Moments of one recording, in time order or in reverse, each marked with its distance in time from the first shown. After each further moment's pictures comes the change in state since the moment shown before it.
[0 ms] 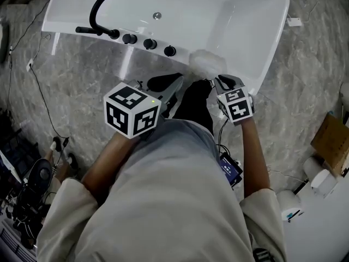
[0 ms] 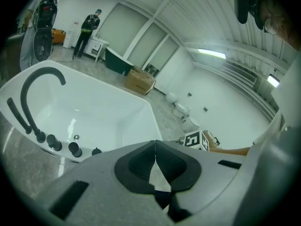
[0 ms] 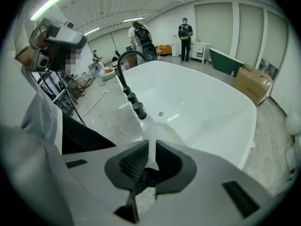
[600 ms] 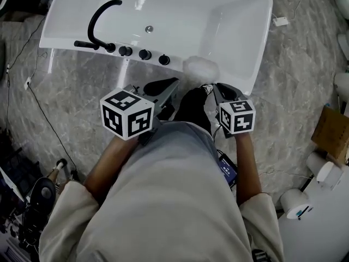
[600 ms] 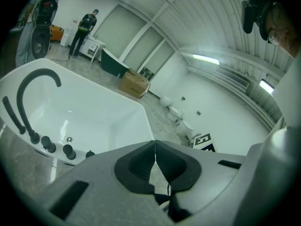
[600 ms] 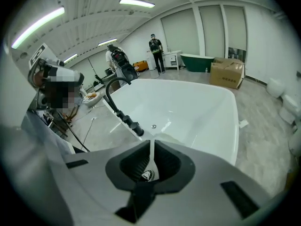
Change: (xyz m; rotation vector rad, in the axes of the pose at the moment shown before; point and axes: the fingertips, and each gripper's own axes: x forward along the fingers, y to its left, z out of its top) left arm -0.016 -0.017 0.009 0.007 -0.044 -0.078; right arm -0.063 0.010 0.016 0.301 -0.180 -0.095
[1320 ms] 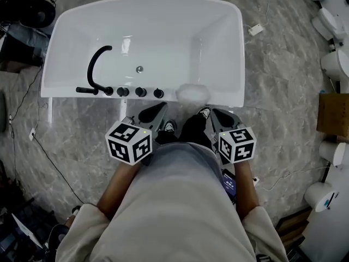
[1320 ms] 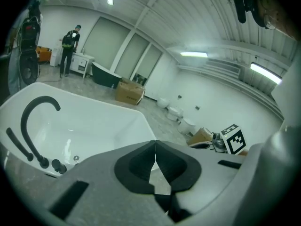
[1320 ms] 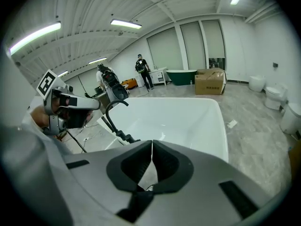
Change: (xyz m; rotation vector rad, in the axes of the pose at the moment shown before) left arm -0.024 0.000 0.010 0.179 -0.044 0.031; right arm -0.075 0.036 0.022 0.141 -0.199 -0.098
